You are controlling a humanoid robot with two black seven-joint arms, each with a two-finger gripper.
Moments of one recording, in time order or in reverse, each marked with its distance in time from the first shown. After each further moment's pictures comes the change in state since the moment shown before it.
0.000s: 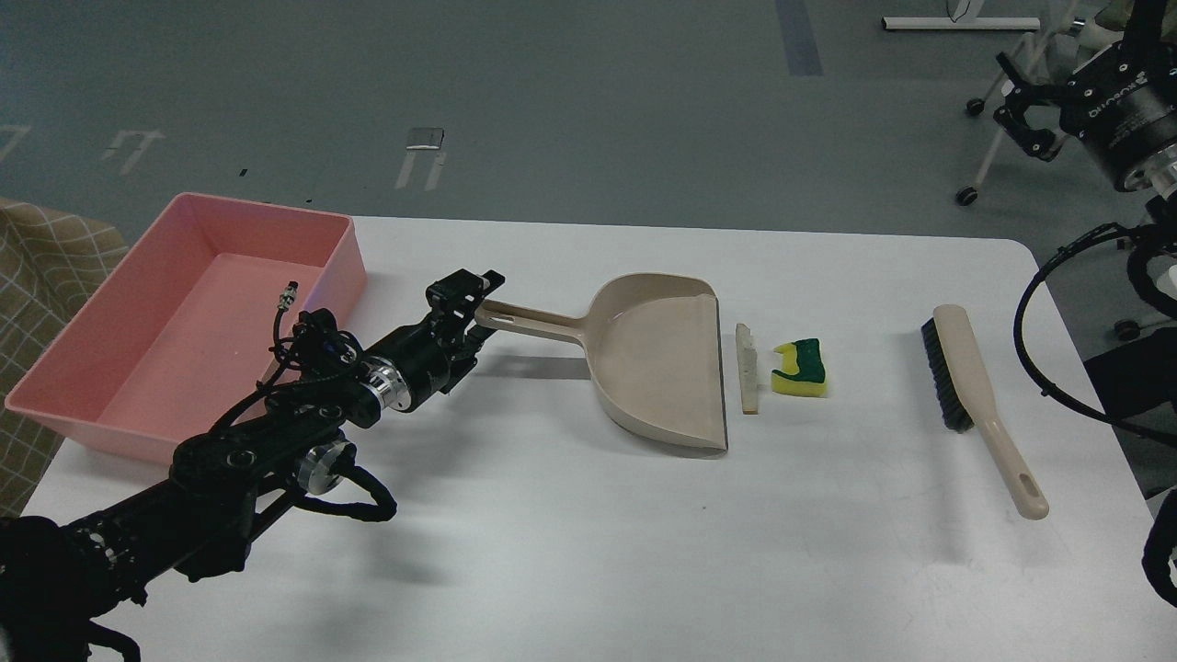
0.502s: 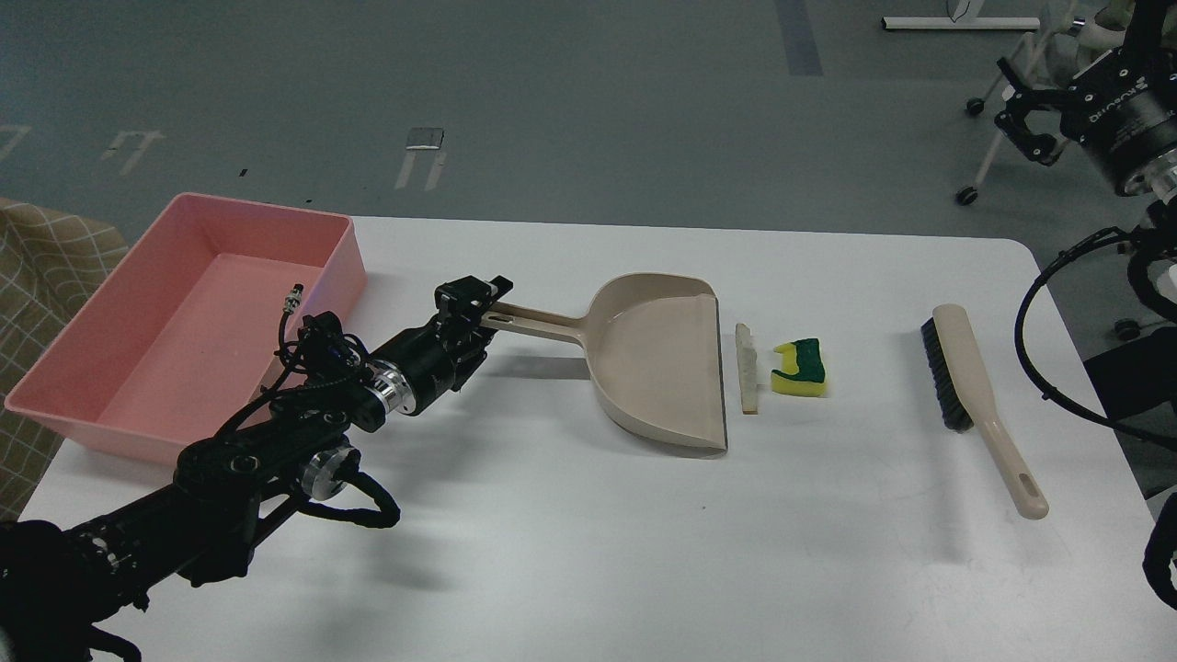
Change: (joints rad) left arm 0.011 -0.005 0.002 -0.014 0.005 -0.001 -0.021; right arm -0.007 -0.001 0.001 0.000 0.001 0.000 0.000
